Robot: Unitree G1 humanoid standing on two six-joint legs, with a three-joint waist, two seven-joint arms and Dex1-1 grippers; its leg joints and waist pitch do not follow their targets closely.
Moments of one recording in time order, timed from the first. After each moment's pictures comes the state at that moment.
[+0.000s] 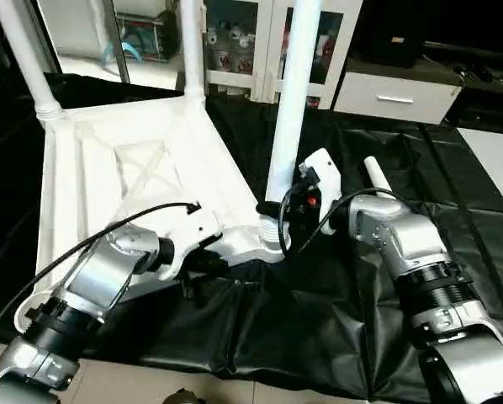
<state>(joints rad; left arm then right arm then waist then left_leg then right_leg) -0.46 0.52 -0.37 0.17 -0.02 0.55 -1.03 -0.69 -0.24 0.14 0.47 0.24 0.54 0.85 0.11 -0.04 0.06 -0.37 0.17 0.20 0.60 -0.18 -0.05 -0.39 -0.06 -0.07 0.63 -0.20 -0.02</state>
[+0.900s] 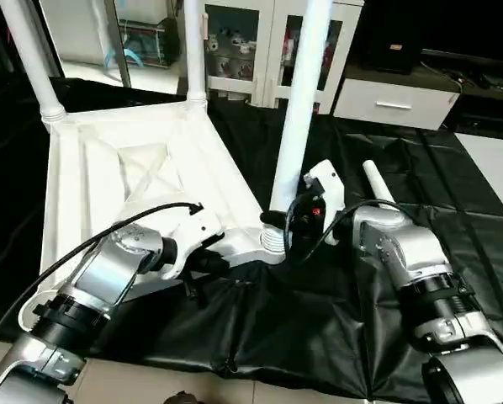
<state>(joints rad) -0.50 0.50 -0.36 0.25 0.00 0.53 -1.03 -0.62 -0.23 0.10 0.48 0.26 0.50 0.85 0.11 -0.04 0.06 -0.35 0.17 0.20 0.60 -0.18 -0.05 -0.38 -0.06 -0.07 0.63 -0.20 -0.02</state>
